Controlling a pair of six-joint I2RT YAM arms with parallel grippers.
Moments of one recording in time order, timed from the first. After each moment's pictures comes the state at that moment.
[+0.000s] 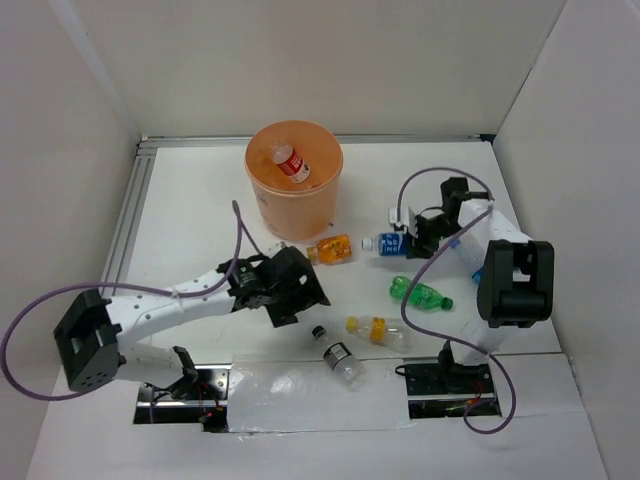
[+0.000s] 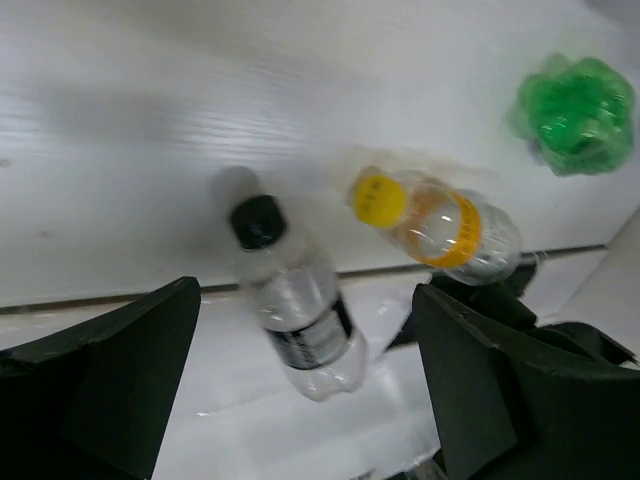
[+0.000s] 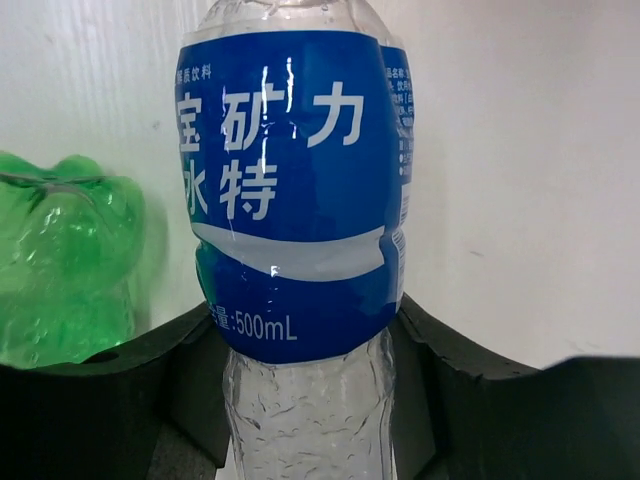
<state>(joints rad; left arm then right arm) -0.97 1.26 0.86 -0.61 -0.07 -1.38 -0.04 1.67 1.04 -0.78 -0.66 -1.55</state>
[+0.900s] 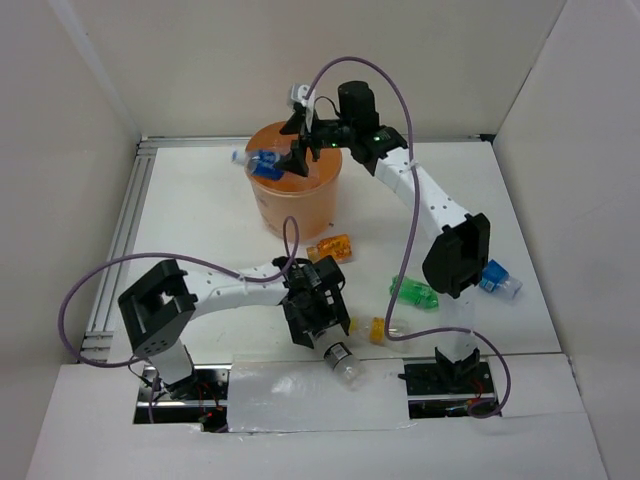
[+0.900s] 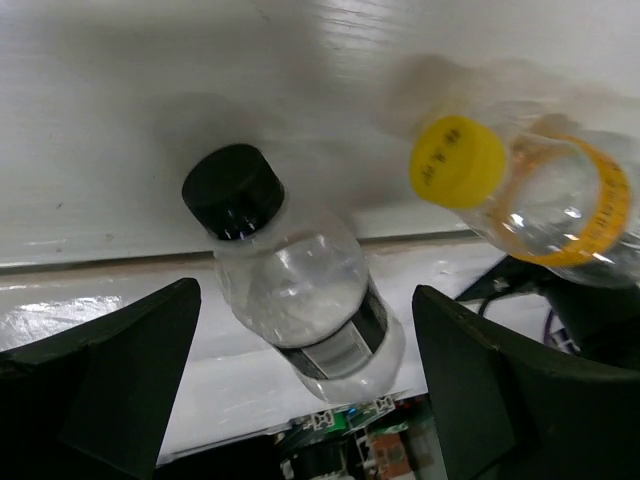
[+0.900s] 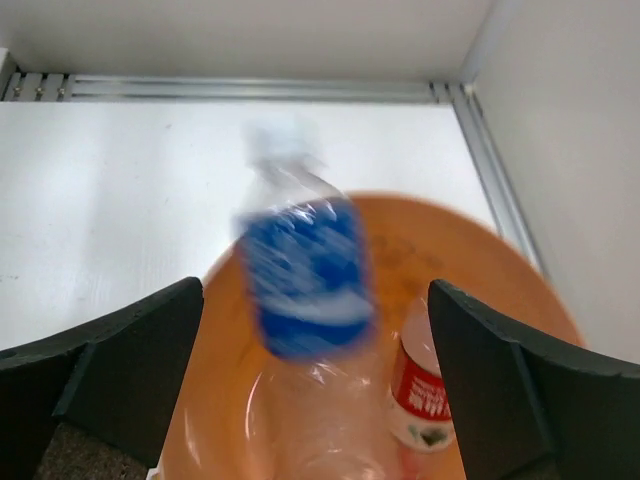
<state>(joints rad) -1.04 1.65 1.09 -0.71 0.19 -1.39 0.51 2.01 2.08 -0.29 -0.89 -0.40</state>
